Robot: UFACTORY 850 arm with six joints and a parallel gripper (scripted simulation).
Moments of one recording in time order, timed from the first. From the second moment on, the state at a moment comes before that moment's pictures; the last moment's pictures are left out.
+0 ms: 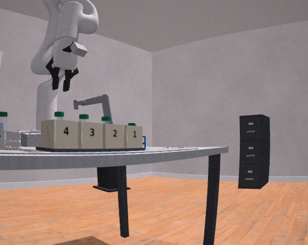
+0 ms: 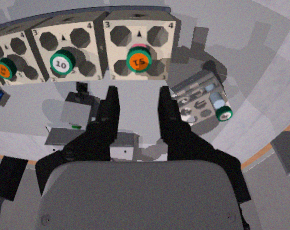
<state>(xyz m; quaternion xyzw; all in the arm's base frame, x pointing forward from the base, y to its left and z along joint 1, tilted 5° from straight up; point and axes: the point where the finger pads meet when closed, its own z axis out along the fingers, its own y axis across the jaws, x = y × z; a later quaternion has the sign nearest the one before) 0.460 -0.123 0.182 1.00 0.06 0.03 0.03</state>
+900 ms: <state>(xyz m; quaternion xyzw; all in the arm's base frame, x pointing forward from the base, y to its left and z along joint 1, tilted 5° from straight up) 0.458 -0.121 0.214 1.00 0.06 0.03 0.03</state>
